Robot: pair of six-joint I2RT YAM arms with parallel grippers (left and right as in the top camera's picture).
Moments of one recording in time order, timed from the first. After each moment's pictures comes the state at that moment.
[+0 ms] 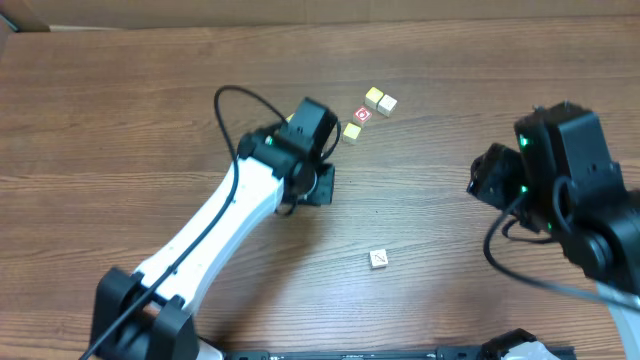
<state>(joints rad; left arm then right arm) -0.53 1.64 1.32 -1.00 0.05 -0.43 0.37 1.22 1.70 -1.48 0.14 0.77</state>
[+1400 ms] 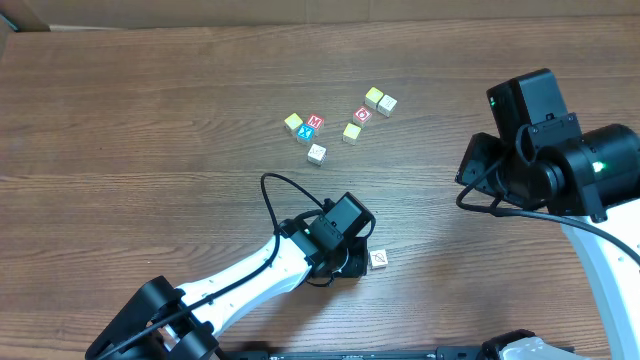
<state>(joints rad) -0.84 1.56 0.82 -0.49 0.20 -0.83 0.31 1.38 1.70 -1.53 0.08 0.67</state>
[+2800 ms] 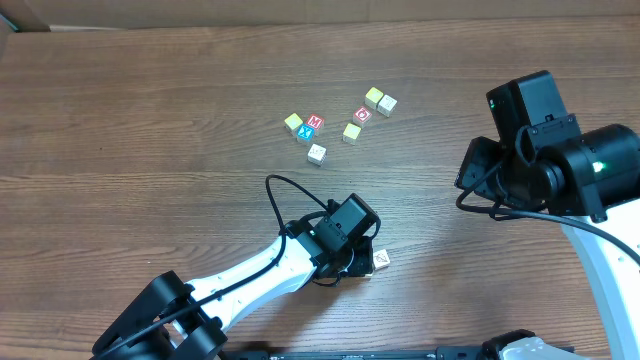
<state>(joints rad) -0.85 1.59 0.82 -0.43 0.21 -0.88 0.31 1.38 1.70 -1.55 0.06 0.67</state>
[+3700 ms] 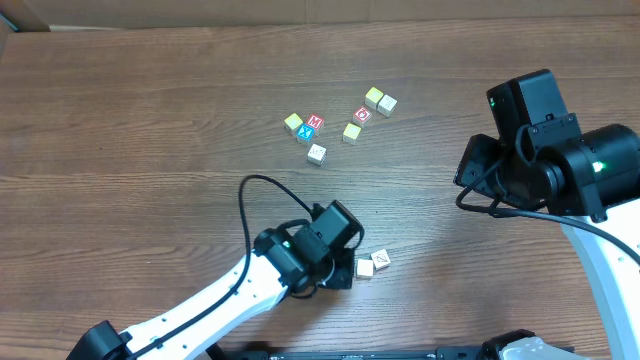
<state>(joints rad) -0.85 1.37 0.82 -0.70 0.15 -0.75 0.31 1.38 1.70 -1.53 0.06 0.67</state>
